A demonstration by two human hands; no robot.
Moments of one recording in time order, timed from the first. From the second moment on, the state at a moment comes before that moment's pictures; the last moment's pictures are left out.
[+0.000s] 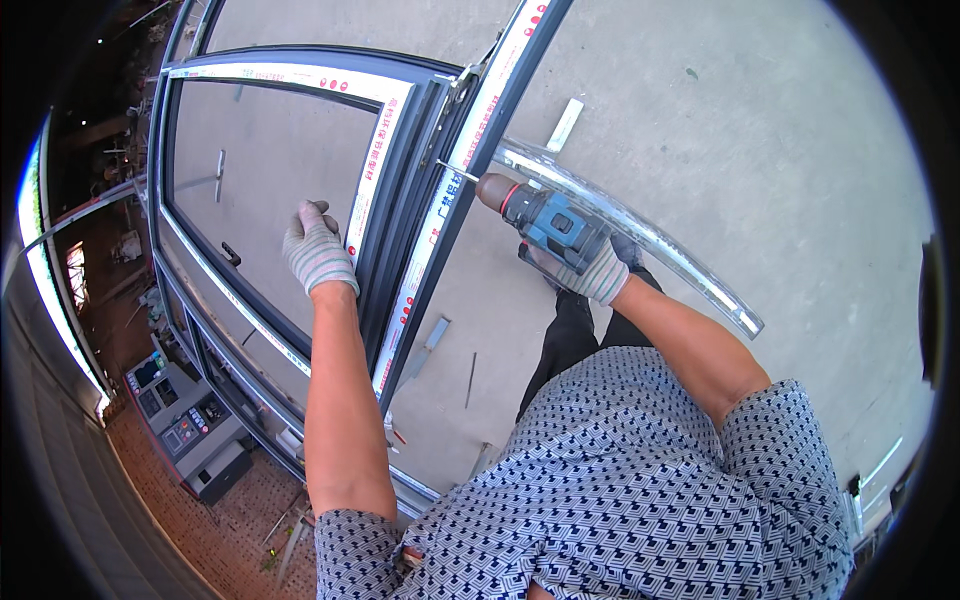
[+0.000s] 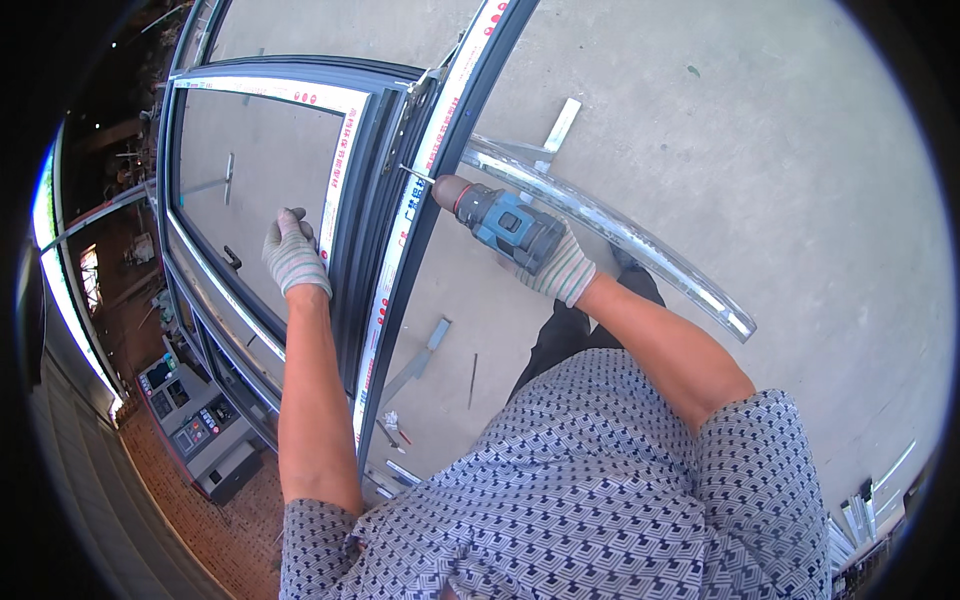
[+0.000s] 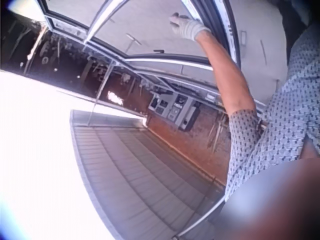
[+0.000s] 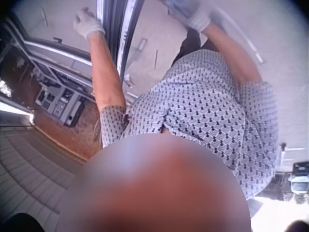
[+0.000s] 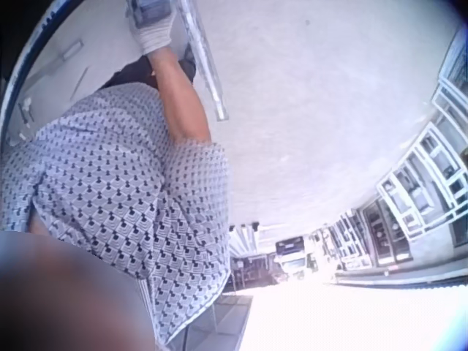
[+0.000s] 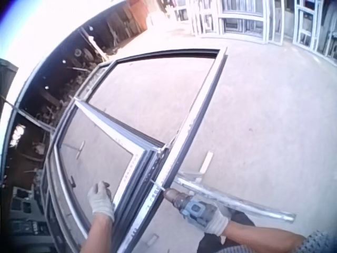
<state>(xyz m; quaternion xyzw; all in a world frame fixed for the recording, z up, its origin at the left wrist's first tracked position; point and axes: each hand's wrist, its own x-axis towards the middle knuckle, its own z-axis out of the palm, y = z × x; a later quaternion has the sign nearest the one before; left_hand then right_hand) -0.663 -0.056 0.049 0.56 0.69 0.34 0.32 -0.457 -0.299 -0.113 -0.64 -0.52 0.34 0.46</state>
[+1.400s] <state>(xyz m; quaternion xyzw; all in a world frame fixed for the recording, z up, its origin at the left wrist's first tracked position) -0.626 -0.268 0.006 0.18 0.40 0.35 0.82 -0.385 -0.424 -0.005 -0.57 -0.63 0.42 0.33</state>
